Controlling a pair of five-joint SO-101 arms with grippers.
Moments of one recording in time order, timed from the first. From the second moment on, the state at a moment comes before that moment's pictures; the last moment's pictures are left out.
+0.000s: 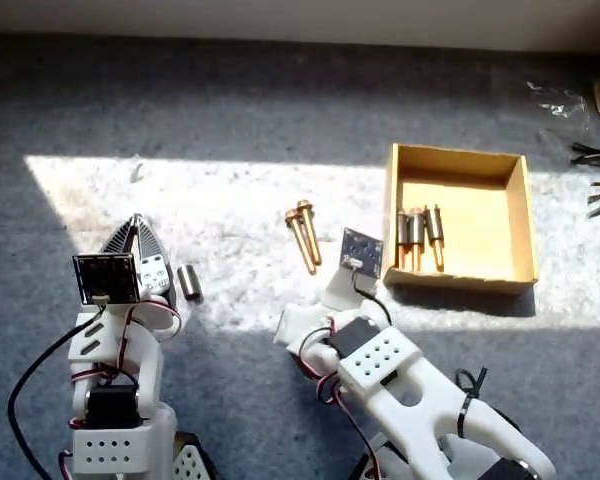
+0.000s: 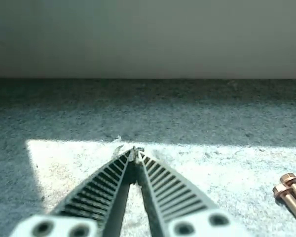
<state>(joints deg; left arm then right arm) -8.4 -103.5 96.0 28.6 3.3 -41.9 -35.3 68.2 38.3 -50.2</state>
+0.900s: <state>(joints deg) -8.4 -103.5 96.0 28.6 3.3 -41.1 -35.3 68.4 33.8 -52.2</state>
